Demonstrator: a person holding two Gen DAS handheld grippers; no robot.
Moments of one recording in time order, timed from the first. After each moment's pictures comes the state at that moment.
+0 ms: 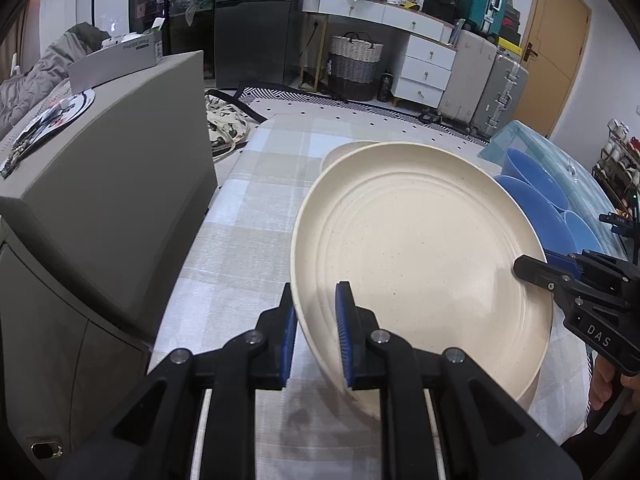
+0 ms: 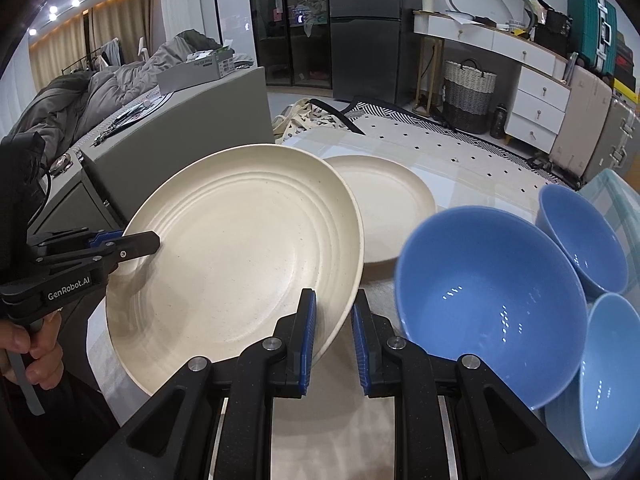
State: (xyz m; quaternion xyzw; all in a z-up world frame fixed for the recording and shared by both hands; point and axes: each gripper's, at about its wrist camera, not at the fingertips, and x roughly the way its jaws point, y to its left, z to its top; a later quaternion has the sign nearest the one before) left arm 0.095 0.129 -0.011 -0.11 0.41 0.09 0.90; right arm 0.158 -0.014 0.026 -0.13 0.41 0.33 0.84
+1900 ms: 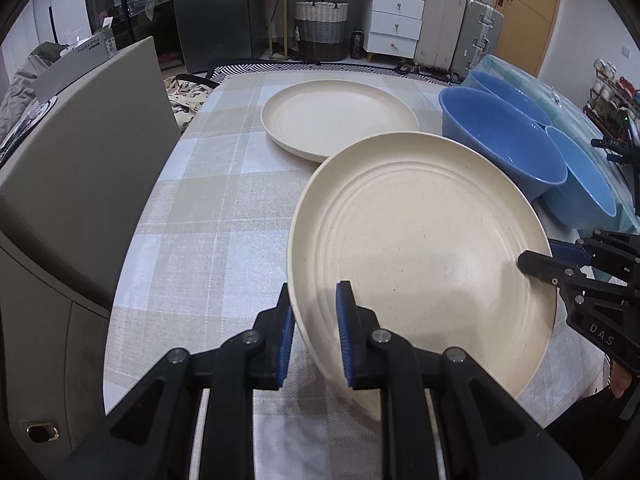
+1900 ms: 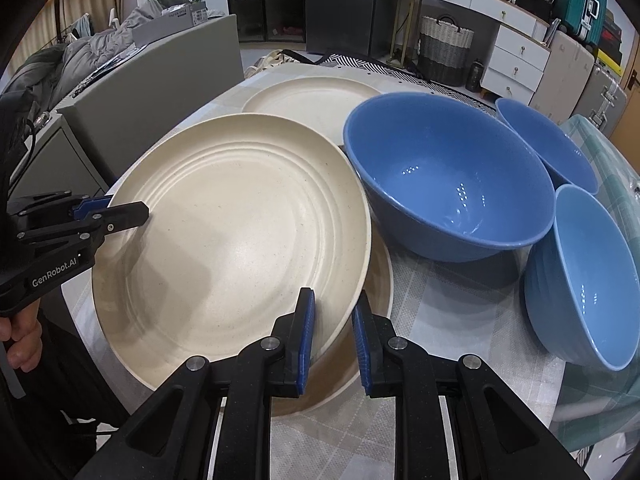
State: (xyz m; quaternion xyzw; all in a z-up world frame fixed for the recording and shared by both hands) left arm 0.087 0.064 -0.042 -0.06 0.47 0.06 0.88; right arm 0.123 -0.064 -0.008 -0.17 0.48 0.27 0.82
